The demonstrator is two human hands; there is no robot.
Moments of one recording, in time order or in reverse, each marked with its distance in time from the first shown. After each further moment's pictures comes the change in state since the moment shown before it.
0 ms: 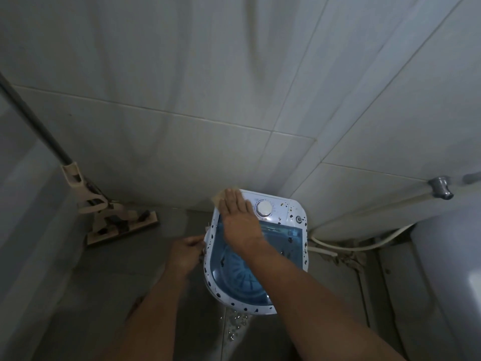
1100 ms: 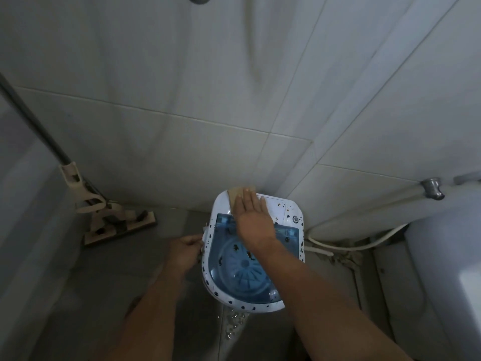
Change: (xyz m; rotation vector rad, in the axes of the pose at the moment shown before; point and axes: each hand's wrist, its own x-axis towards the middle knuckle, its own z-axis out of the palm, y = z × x) left_hand 0.000 0.003 0.002 -0.037 0.010 -0.051; right_hand -0.014 0.033 -0.006 0.003 0.056 0.065
